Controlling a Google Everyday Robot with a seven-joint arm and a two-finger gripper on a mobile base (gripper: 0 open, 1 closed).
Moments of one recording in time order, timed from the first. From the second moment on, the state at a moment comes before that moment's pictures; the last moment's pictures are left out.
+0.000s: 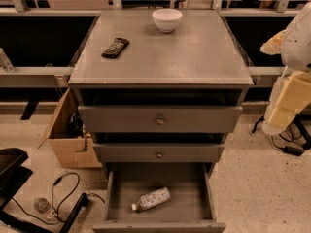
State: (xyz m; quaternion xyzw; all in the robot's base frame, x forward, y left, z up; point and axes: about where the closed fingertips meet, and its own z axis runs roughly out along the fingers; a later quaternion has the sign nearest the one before) arm 0.438 -0.217 0.976 -0.60 0.78 -0.03 0.16
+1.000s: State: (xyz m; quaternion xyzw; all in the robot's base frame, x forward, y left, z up) arm 0.451 -0.189 0.873 -0.61 0.77 -0.04 0.17
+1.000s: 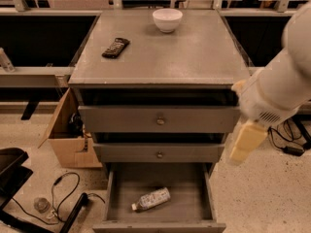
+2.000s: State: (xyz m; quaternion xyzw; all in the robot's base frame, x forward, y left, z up) arm 0.418 -0.149 0.640 -0.57 0.81 -0.01 0.14
